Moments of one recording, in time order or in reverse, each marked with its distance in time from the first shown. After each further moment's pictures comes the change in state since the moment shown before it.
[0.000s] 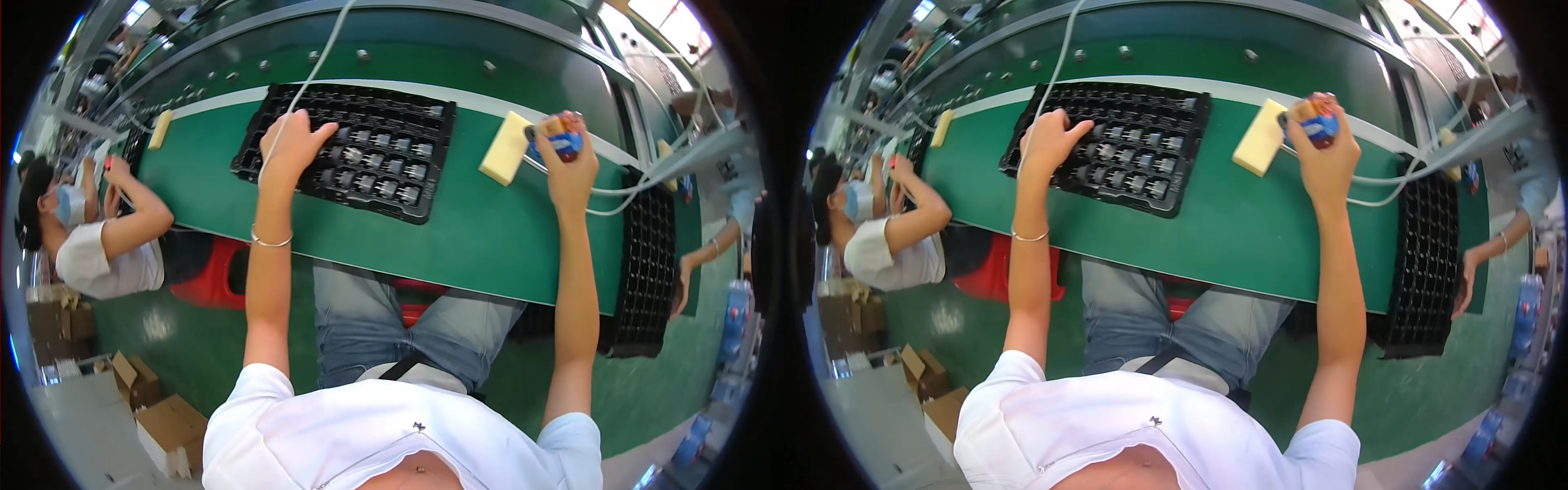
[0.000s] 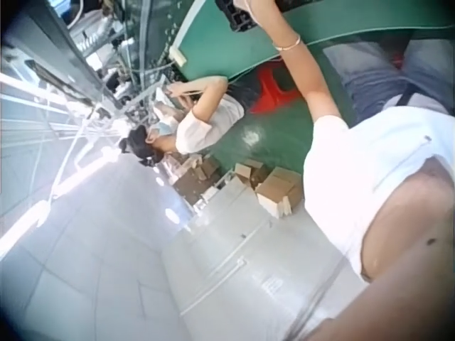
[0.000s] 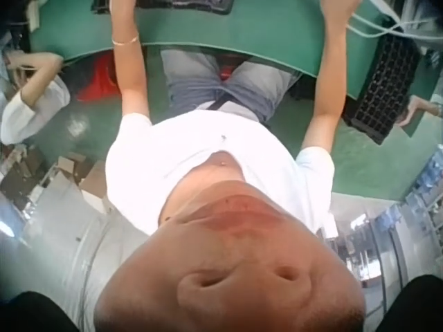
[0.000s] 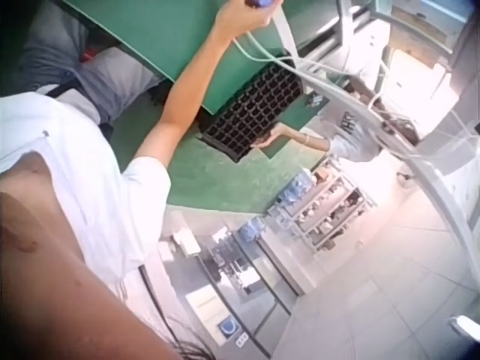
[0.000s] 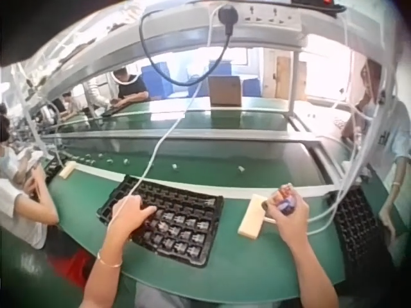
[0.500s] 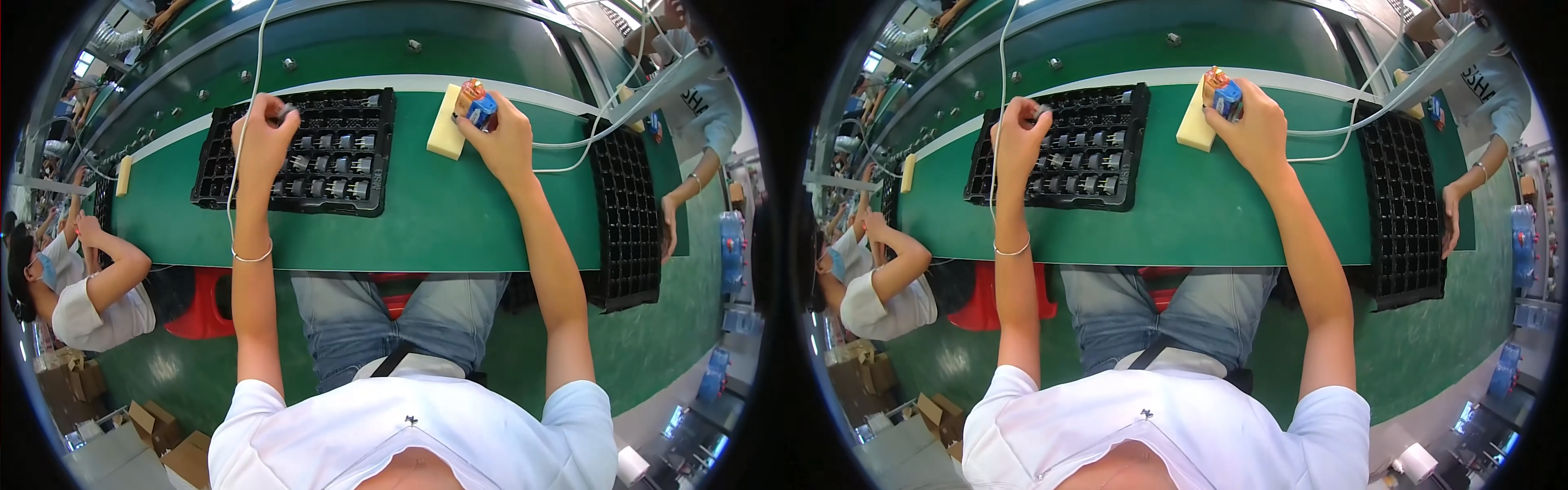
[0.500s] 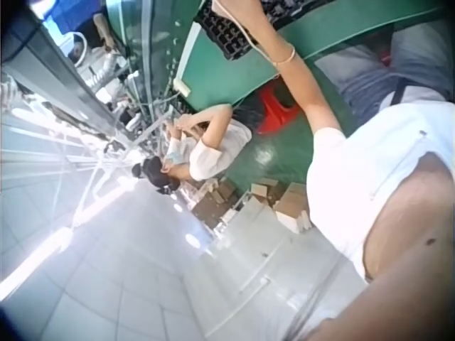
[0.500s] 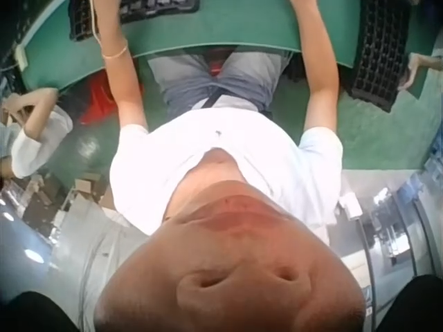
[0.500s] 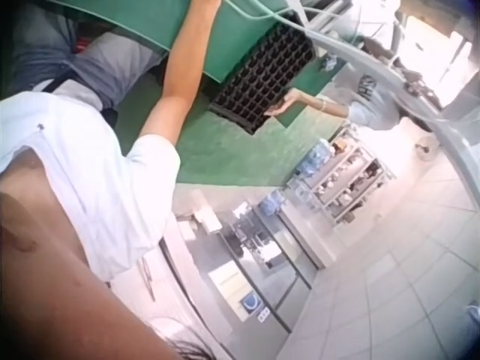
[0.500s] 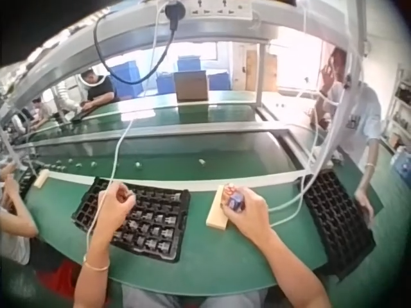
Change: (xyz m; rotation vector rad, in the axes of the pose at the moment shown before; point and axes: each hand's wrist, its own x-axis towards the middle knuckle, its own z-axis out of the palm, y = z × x) left_hand -0.003 0.064 -0.007 -0.635 0.195 0.193; right_hand -0.012 0.003 0.004 -0.274 -0.102 -0.141
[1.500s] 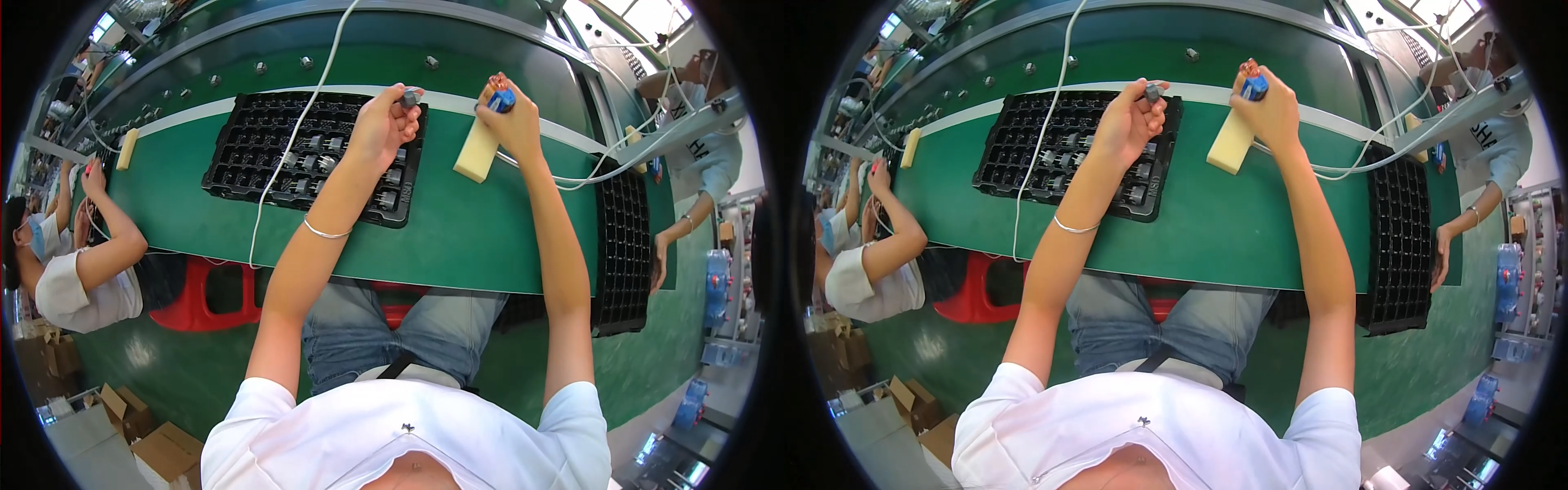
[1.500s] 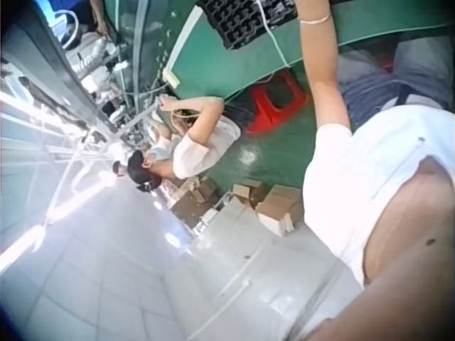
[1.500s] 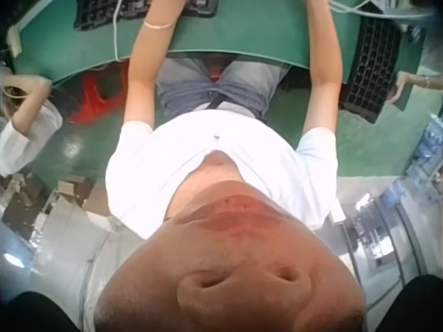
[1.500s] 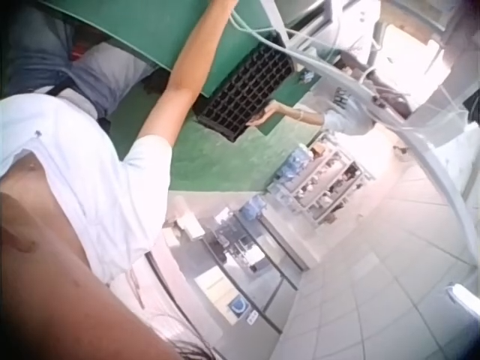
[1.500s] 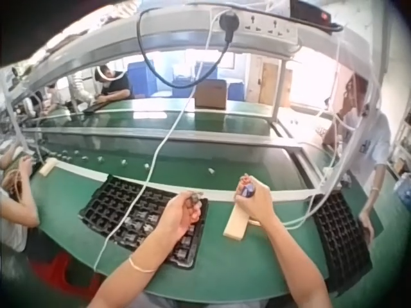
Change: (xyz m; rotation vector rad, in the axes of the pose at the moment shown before) left_hand 0.005 0.041 0.086 -1.555 -0.470 -0.541; right_hand 0.069 0.011 0.039 -0.002 -0.068 0.051
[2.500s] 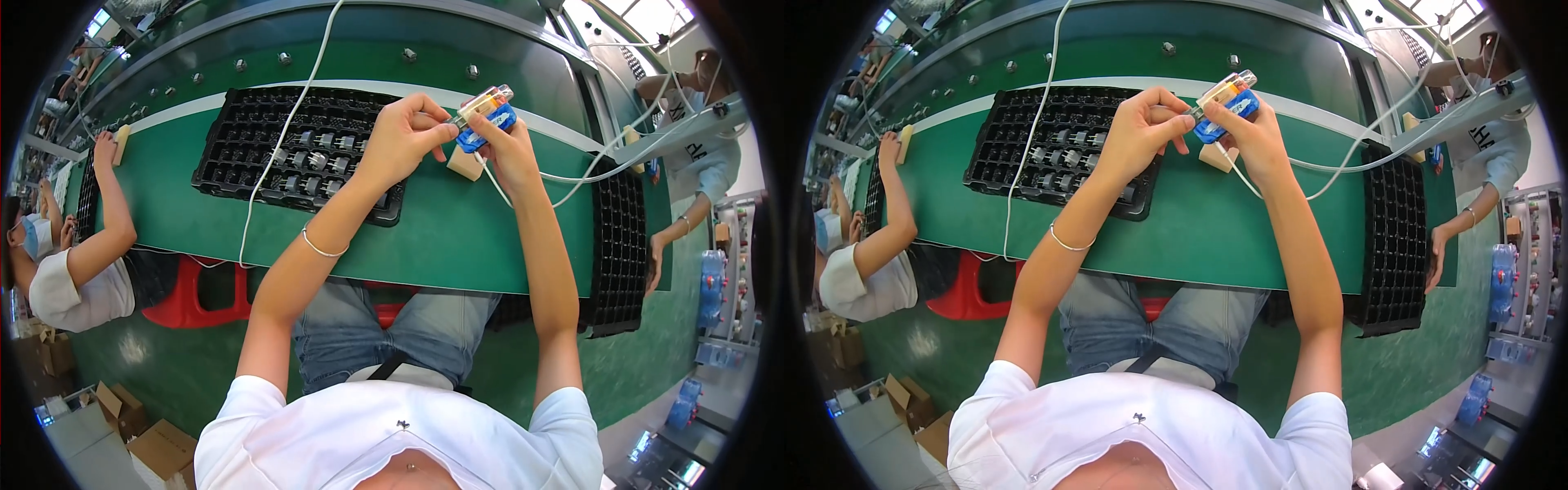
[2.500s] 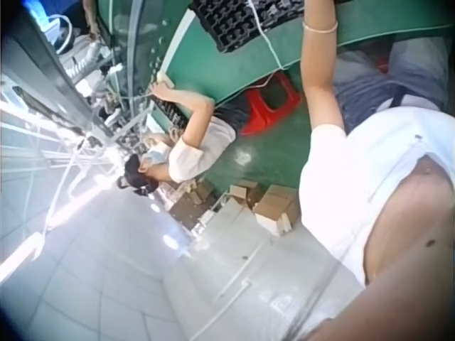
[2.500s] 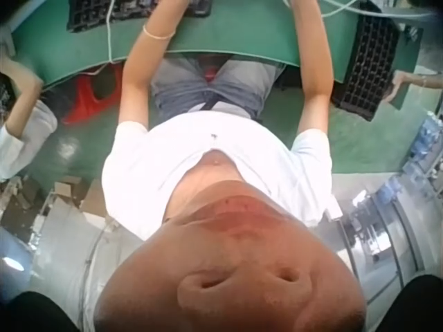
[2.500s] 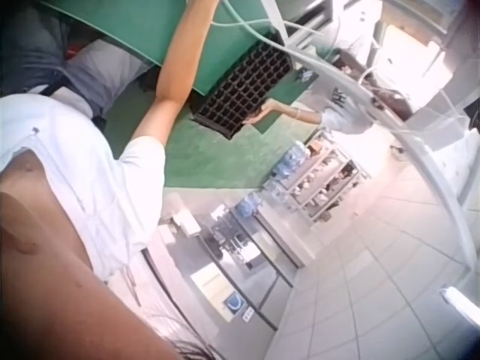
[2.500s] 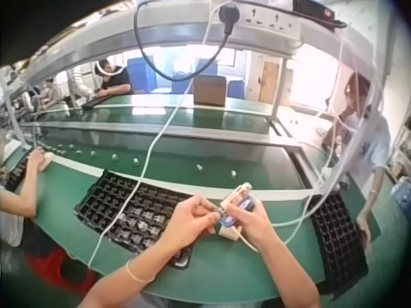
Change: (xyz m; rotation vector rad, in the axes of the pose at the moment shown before) left_hand -0.033 -0.005 0.047 0.678 -0.095 0.253; right_hand -0.045 -0.037 -0.024 0.822 -0.370 0.381
